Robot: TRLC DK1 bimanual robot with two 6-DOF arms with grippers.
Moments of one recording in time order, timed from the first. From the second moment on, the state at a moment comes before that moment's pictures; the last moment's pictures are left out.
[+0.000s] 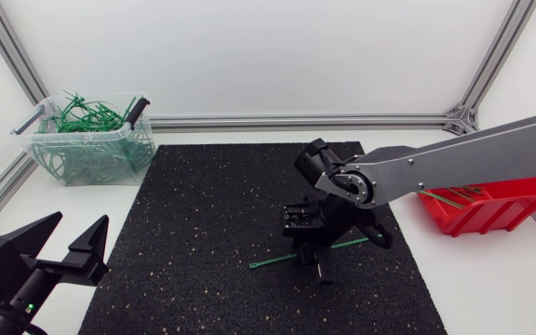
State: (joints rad) left arm -0.10 0.14 0.02 -0.01 0.01 -0.03; right arm 0.58 1.82 0.97 -0.49 -0.23 -0.97
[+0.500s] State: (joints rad) left arm -0.10 0.14 0.02 -0.01 0.01 -0.03; right arm 0.59 1.83 0.99 -0.52 -0.23 -0.97
